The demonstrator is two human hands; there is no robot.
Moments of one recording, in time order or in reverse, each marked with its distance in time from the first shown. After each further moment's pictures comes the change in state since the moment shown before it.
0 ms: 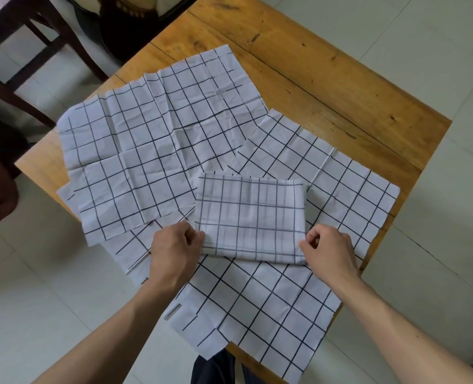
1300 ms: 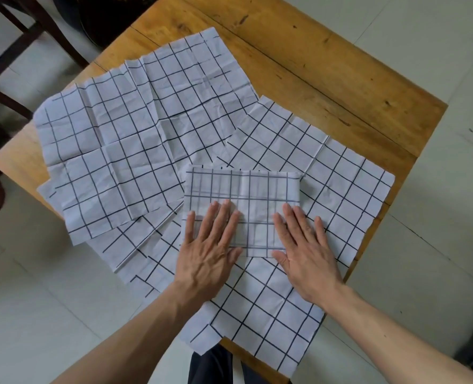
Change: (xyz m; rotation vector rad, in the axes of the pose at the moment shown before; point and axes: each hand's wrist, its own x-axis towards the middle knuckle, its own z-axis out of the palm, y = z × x) left_hand -0.010 -0.015 0.071 0.785 -0.105 0.688; right_hand -0.008 0.041 0.048 -0.627 0.033 -0.559
